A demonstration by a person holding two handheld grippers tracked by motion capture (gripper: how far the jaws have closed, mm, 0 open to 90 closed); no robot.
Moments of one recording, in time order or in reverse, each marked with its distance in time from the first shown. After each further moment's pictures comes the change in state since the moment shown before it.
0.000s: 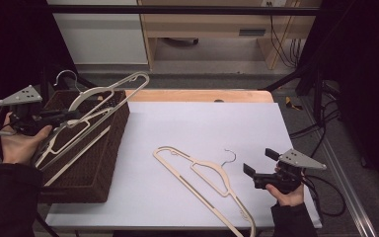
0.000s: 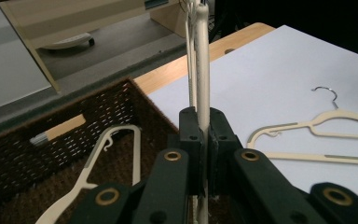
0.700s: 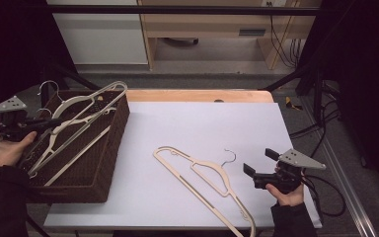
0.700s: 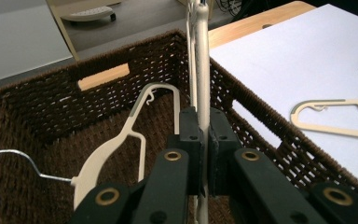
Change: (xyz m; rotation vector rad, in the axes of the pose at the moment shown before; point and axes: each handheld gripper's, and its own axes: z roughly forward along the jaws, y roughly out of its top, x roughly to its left) left arm 0.048 -0.050 -0.006 0.043 0.064 -0.079; right arm -0.001 -0.001 0.001 0.007 -0.001 0.001
